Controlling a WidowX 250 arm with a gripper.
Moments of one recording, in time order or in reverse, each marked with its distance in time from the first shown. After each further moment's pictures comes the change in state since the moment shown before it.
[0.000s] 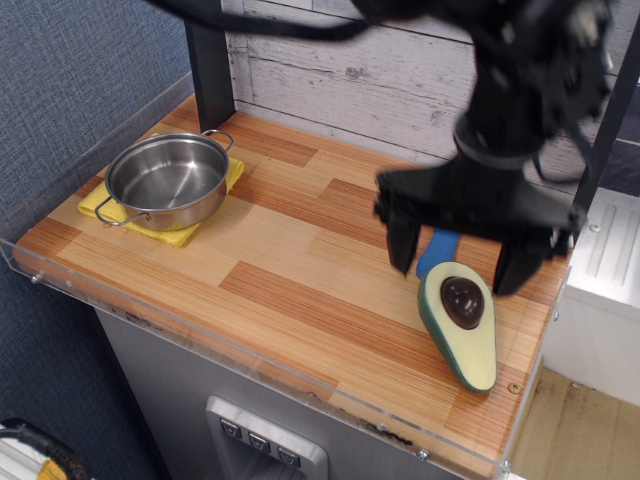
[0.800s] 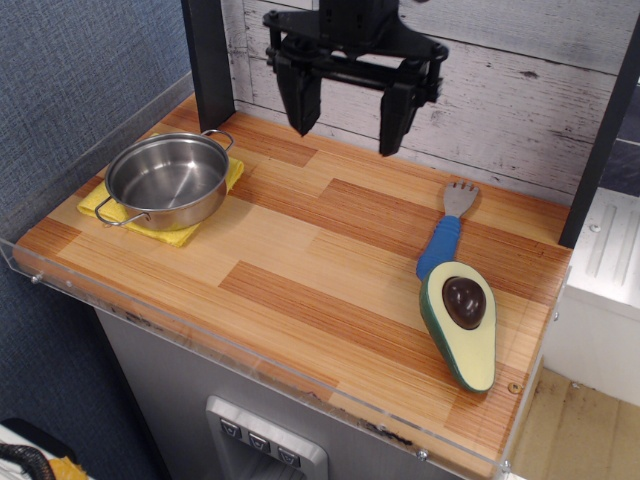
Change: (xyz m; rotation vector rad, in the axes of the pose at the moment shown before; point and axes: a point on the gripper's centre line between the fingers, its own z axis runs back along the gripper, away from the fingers) arm 0.057 0.087 0.024 -0.011 0.074 -0.089
